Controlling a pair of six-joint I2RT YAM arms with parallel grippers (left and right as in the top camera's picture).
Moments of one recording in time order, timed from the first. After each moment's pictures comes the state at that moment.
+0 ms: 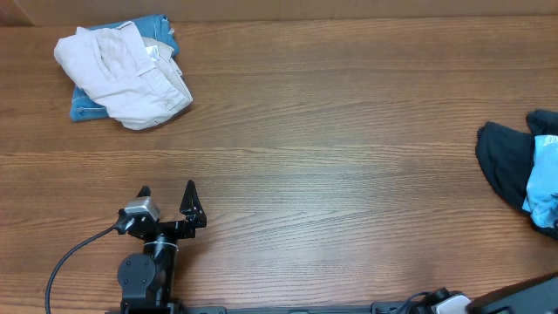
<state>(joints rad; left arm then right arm) 0.01 0.02 0.01 -0.08 0.02 -0.33 -1.13 1.43 0.94 -0.55 -0.38 0.71</state>
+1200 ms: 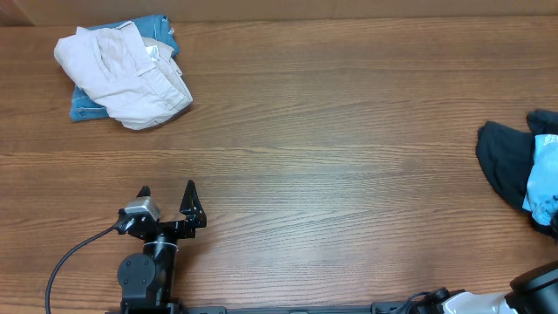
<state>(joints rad) 0.01 0.02 0.01 -0.08 0.02 -0.33 -1.14 1.66 0.94 -0.35 -0.35 0.80</state>
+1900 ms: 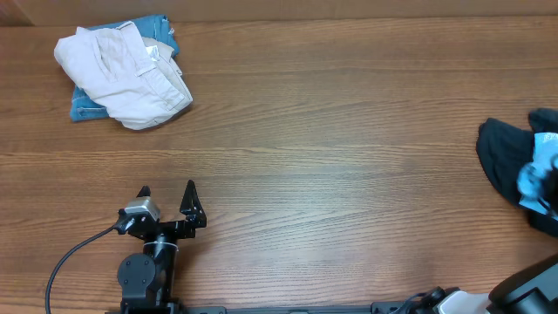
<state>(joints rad) 0.01 0.02 0.01 -0.08 0.02 -0.33 -0.93 1.56 0.94 -0.31 -0.48 0.73</state>
